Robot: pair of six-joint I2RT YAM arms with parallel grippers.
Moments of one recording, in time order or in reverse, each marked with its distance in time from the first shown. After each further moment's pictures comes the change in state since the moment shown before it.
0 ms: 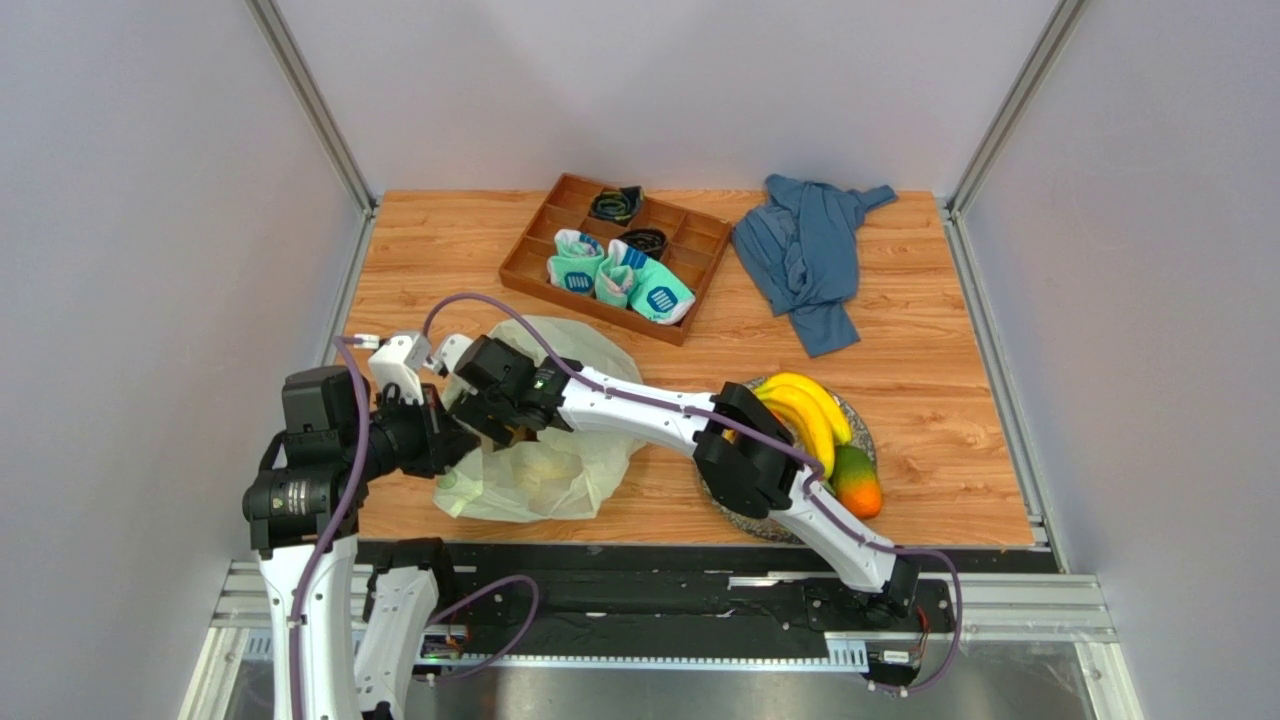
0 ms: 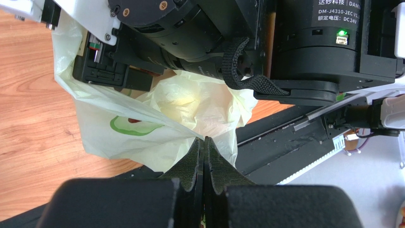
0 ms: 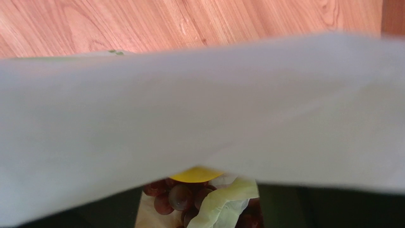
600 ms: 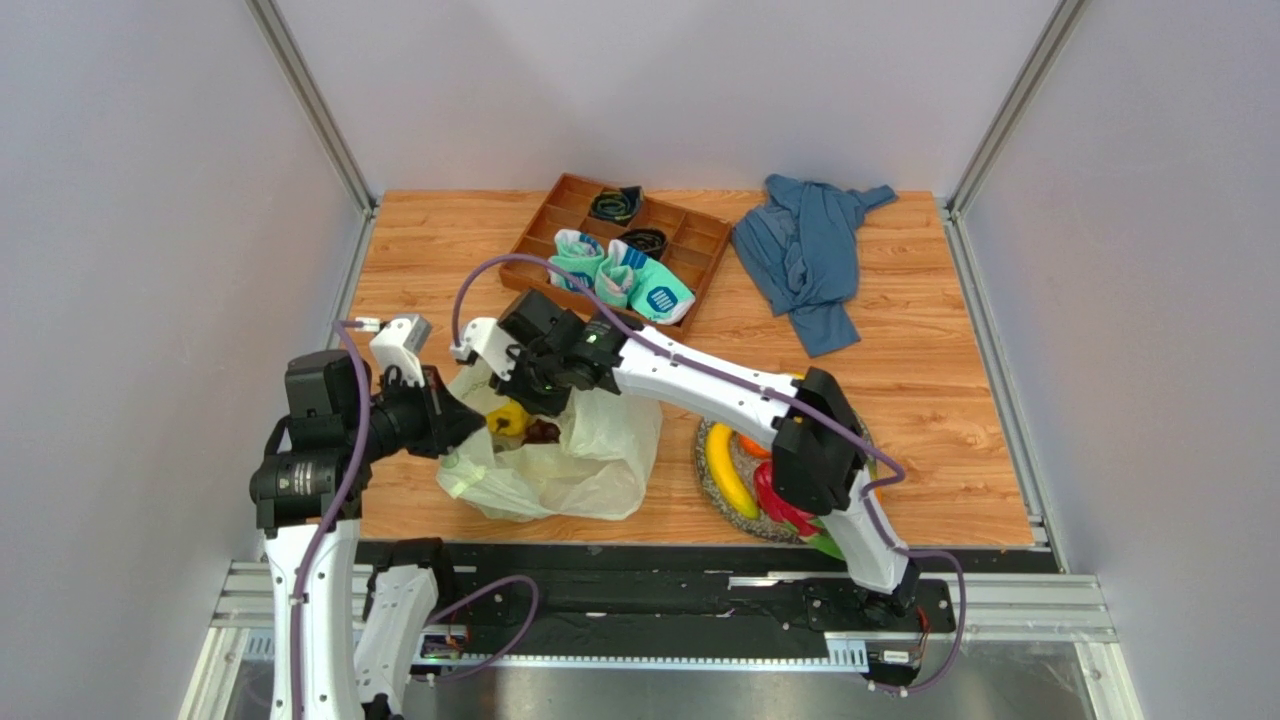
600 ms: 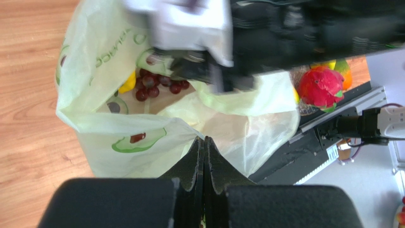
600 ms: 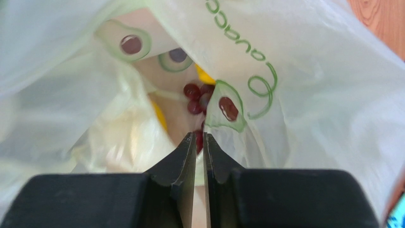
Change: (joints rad) left arm 0.000 0.038 -0.028 0.124 0.041 -0.034; right arm -0.069 -0.266 -0.116 -0.214 -0.394 -0.156
